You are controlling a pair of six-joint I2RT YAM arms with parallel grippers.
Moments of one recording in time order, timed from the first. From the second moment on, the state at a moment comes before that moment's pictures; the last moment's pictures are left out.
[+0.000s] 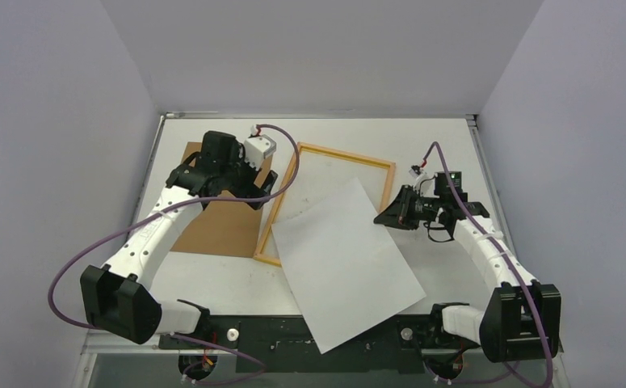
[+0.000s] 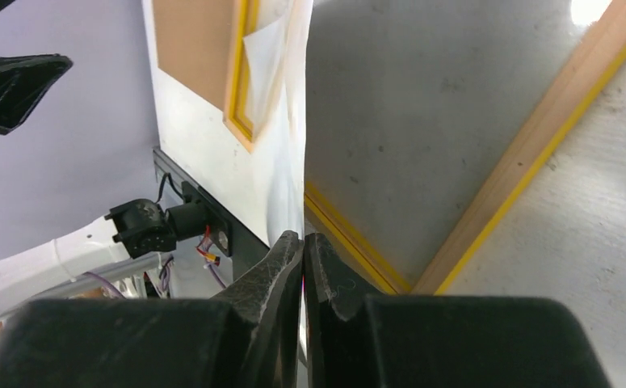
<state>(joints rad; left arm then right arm) -0.36 1.34 1.23 -0.69 0.22 0.27 0.07 1.20 0.77 -0.49 -0.80 0.48</state>
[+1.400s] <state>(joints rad) -0.29 1.36 1.32 -0.71 0.21 0.24 0.03 1.19 0.73 -0.14 -0.50 0.79</state>
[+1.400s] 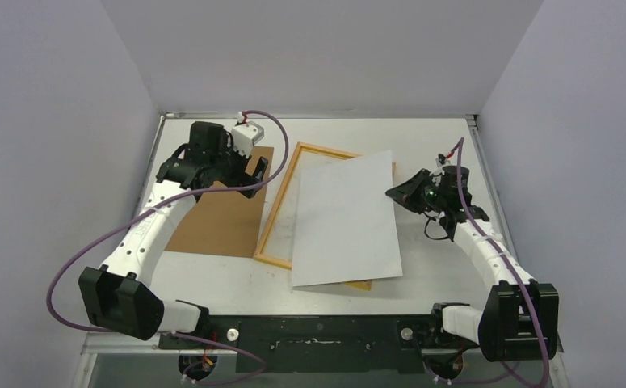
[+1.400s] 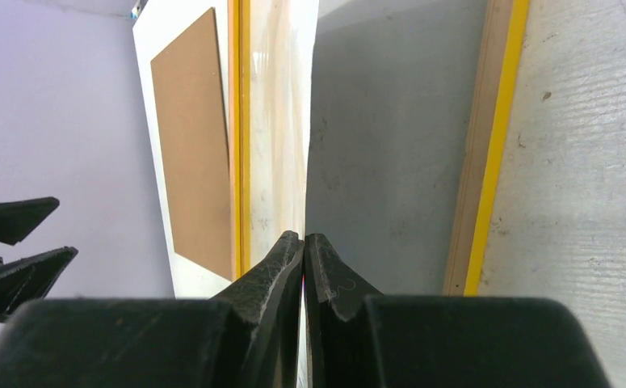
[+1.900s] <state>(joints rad) -0.21 1.43 1.27 -0.71 0.21 0.29 0.15 1.27 0.66 0.01 -0.34 0.94</state>
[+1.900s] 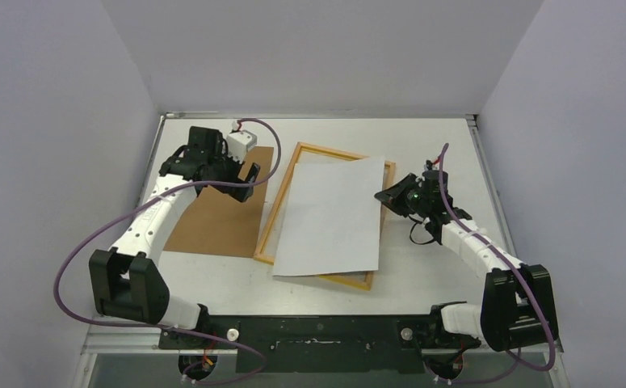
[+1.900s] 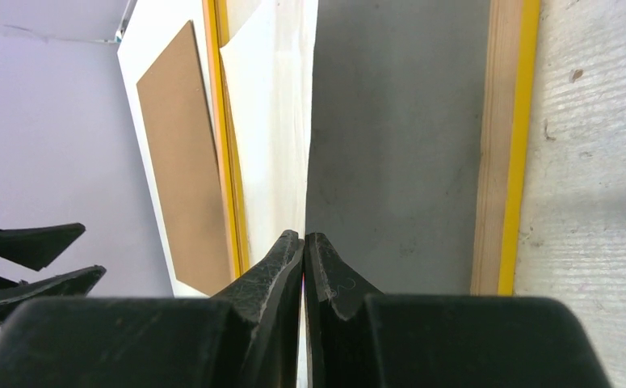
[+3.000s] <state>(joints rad) -0.16 1.50 1.09 -0.66 0.17 0.46 0.27 1.31 0.61 0.11 -0.09 1.01</state>
